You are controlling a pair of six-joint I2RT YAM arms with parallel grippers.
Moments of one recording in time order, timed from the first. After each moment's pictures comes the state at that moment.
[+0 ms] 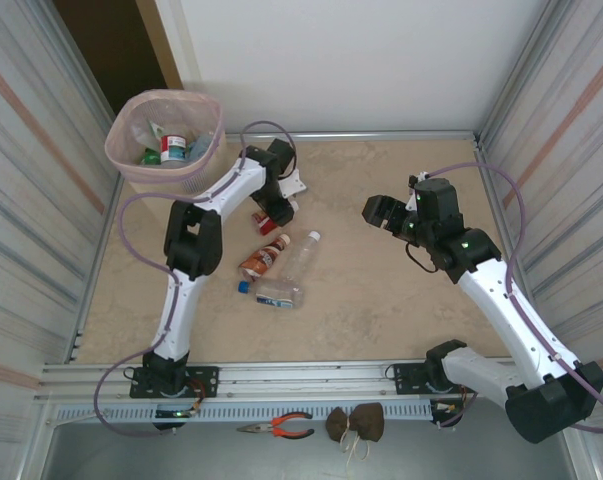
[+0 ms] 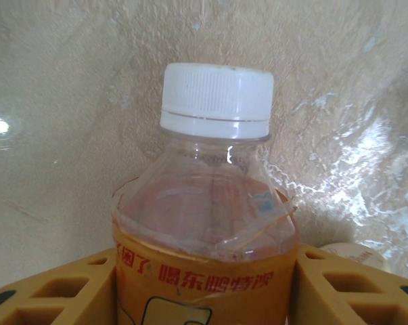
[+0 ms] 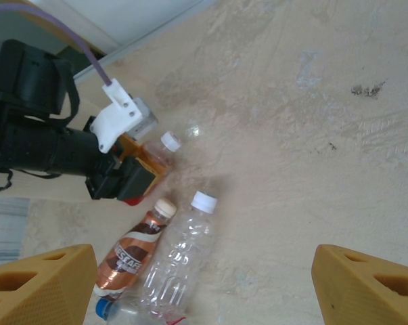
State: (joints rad) left arm -0.48 2.33 2.09 -1.15 0.02 0.45; right arm 0.39 1.03 1.03 -0.61 -0.08 0.70
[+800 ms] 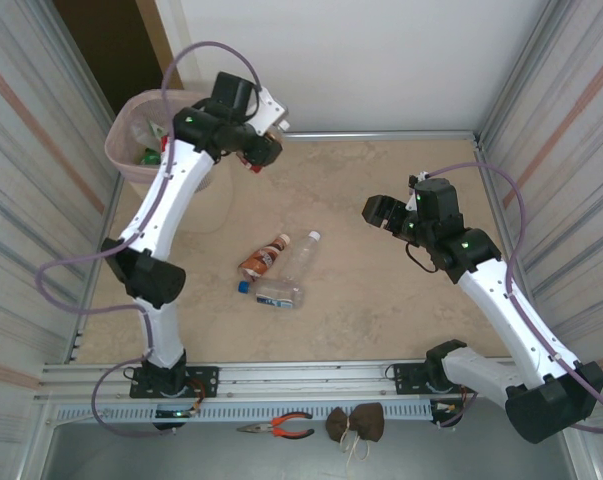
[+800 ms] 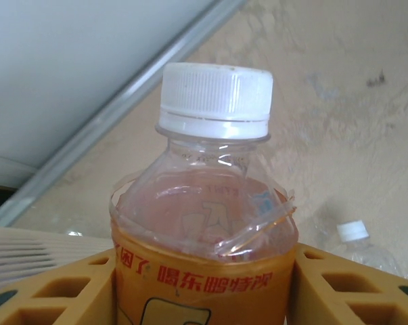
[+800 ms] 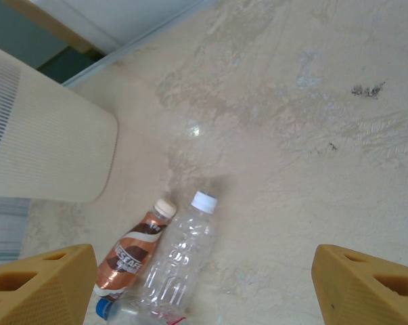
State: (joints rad) left arm -0.43 1.92 2.30 -1.15 0.04 0.35; right arm 0.39 1.03 1.03 -0.61 -0.08 0.70
